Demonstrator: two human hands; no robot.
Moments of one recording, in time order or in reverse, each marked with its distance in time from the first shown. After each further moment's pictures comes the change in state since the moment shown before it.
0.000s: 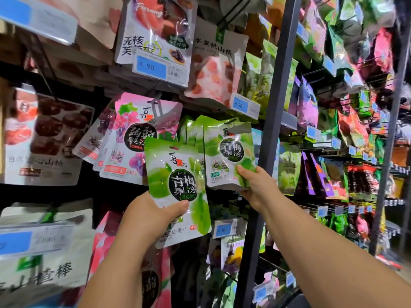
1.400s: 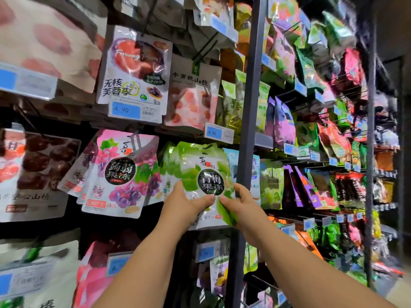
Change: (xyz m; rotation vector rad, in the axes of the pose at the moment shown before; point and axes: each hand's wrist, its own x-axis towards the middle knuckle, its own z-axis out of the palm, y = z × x) left_hand 0.034 0.073 0.072 -0.022 -0.108 0.075; right_hand -0.052 -0.021 -0.026 -0.196 -0.218 -0.081
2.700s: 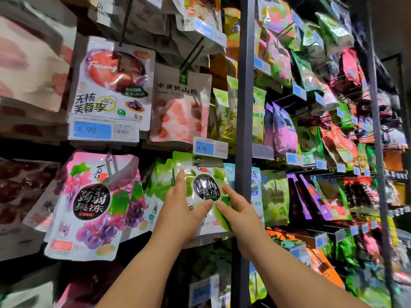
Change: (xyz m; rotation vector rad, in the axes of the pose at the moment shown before) left_hand 0.043 0.027 0.017 0.230 0.000 0.158; right_hand 0.047 -0.009 -0.005 0.042 0.073 -0.116
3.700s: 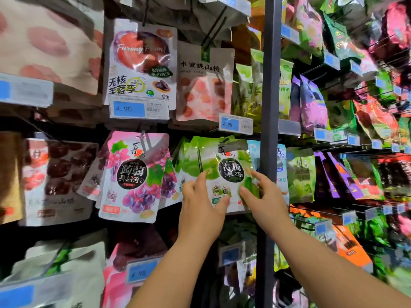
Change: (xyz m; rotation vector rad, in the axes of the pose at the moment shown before) left_hand -0.040 -0.032 0.008 0.158 0.094 -0.029; right_hand -0.018 0.015 0.003 -0.552 0.174 -0.153
